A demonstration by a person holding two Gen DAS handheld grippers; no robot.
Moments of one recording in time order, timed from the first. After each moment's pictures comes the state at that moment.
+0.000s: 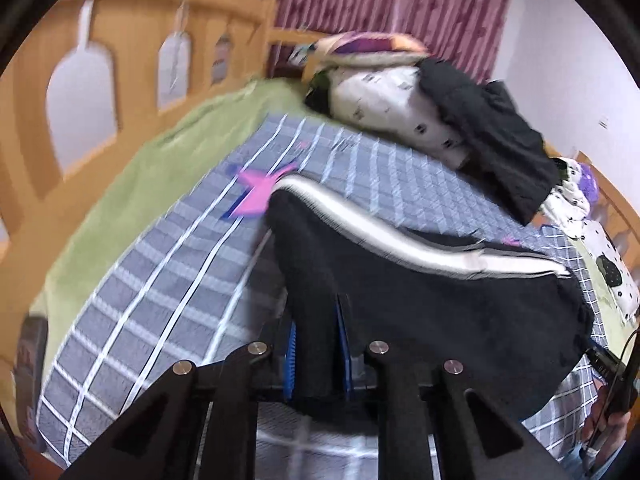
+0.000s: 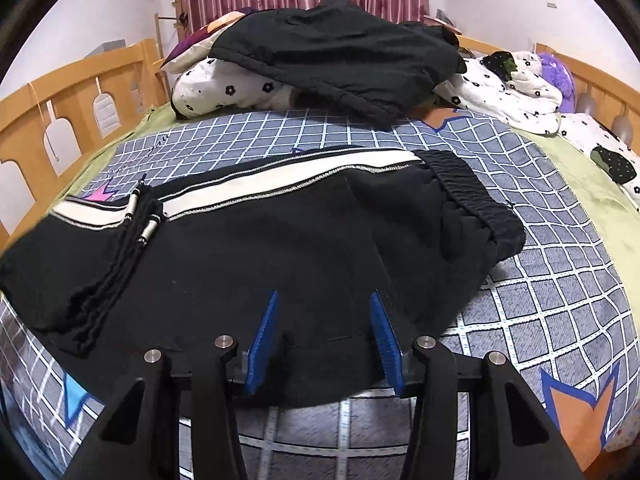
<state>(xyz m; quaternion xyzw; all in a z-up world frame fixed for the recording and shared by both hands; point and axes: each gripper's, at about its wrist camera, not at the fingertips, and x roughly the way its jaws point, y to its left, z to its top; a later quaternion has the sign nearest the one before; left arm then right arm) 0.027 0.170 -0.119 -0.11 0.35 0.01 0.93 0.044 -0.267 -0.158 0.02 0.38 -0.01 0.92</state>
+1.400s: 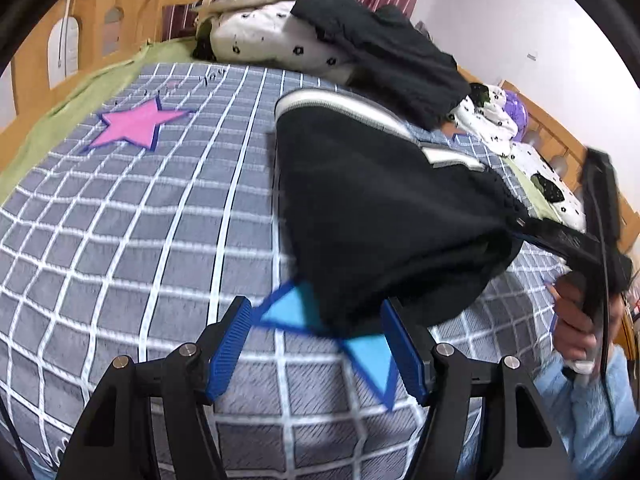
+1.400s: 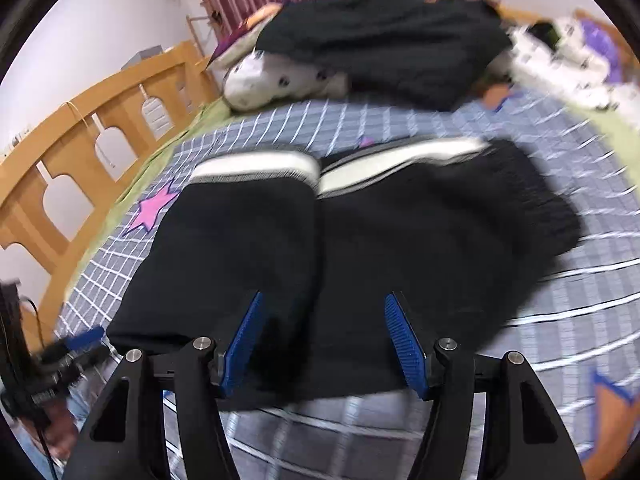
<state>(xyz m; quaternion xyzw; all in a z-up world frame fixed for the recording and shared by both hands) -0.014 0.054 -0.171 -0.08 0.43 -0.14 0.89 0.060 -0.249 -0.153 0.10 0.43 0.11 0.89</state>
